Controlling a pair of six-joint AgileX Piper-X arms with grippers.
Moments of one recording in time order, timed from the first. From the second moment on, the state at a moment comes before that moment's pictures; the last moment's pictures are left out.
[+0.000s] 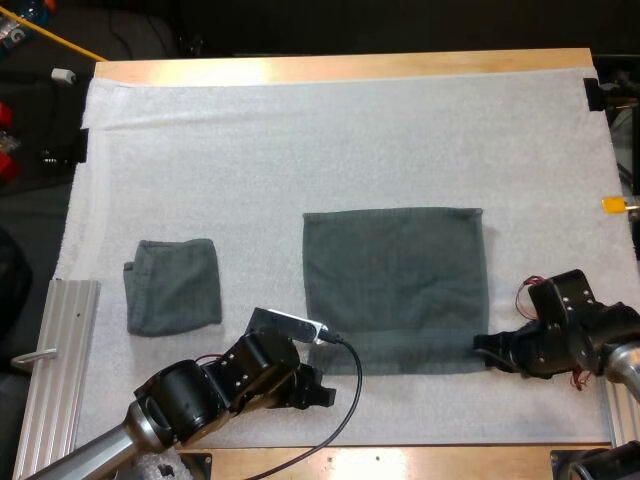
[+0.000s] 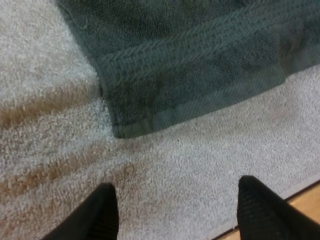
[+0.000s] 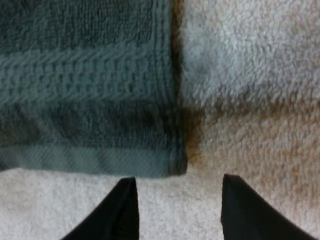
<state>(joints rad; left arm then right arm) -0.94 0.84 -0.65 0.96 0.00 -2.45 0.31 1.09 -0.52 0.91 -0.28 -1.41</state>
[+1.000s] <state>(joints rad) -0.73 0.84 -0.65 0.97 0.21 -2.30 0.31 1.24 -0.45 0.72 -0.41 -1.25</state>
